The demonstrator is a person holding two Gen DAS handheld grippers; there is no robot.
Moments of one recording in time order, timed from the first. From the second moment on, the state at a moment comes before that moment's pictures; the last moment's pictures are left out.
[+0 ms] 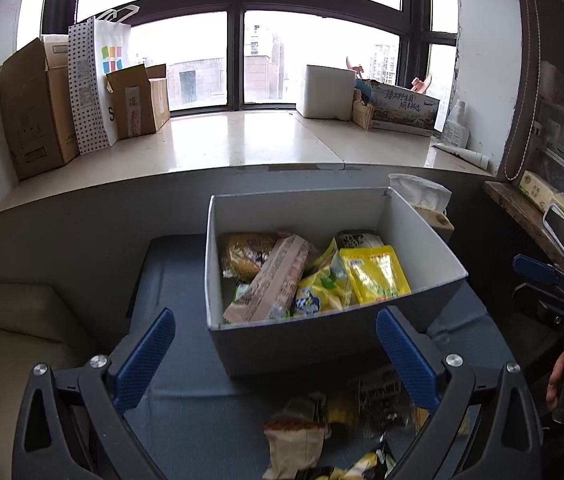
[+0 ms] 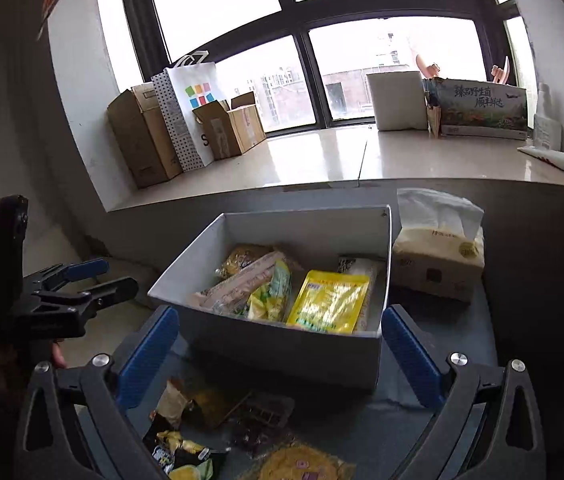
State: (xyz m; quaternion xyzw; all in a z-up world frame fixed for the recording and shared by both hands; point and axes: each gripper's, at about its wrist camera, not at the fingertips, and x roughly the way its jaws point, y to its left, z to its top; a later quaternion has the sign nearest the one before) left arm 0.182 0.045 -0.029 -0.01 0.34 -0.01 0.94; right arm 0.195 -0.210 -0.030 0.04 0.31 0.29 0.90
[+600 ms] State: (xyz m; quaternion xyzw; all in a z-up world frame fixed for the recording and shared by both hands) left arm 0.069 0.052 -0.087 -0.05 0.40 0.01 0.91; right arm 0.148 -0.190 -0.167 -0.04 0.46 0.17 0.87
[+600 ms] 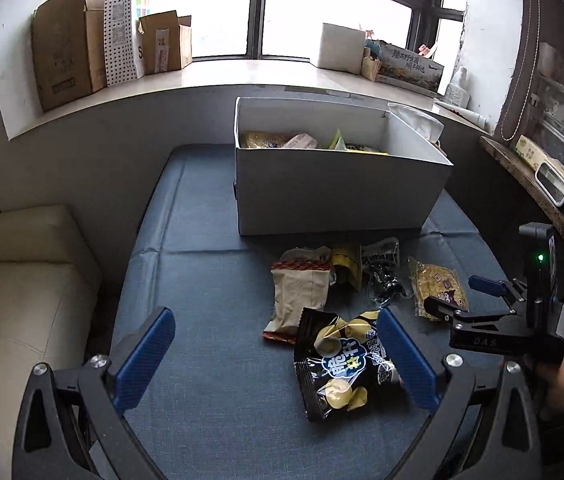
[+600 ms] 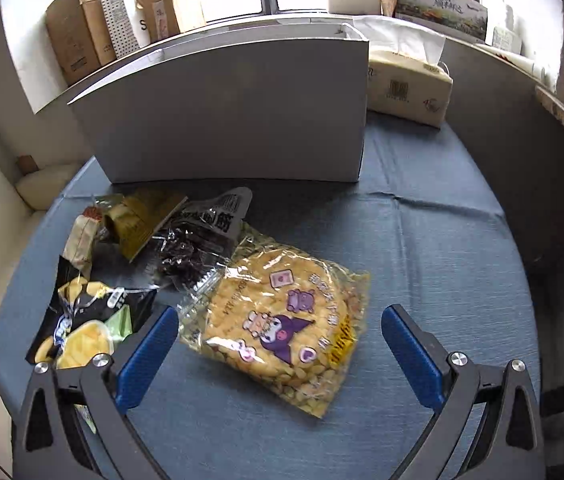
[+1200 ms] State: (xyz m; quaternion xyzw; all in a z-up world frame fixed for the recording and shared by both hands) left arm 0.073 0.049 -0.106 -0.05 0.42 0.00 0.91; right arm 0.152 -0.191 -0.170 -0.03 0.47 0.13 0.87
